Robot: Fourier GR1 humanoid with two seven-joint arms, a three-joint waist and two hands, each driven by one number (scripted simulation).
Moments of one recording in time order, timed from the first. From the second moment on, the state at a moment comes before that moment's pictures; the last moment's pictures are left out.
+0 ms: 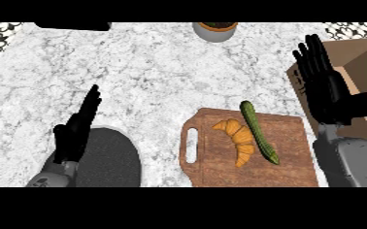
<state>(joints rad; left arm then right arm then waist) -0.07 0.33 -0.23 -1.39 0.15 0.26 -0.05 -0.28 -0.28 0.01 -1.52 -0.29 -0.15 0.01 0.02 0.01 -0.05</state>
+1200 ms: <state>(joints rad) -0.24 0.49 -0.23 -1.52 0.12 0.01 -0.09 -0.42 -0.78 0.17 -1.52 0.21 0.39 -0.60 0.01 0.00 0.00</state>
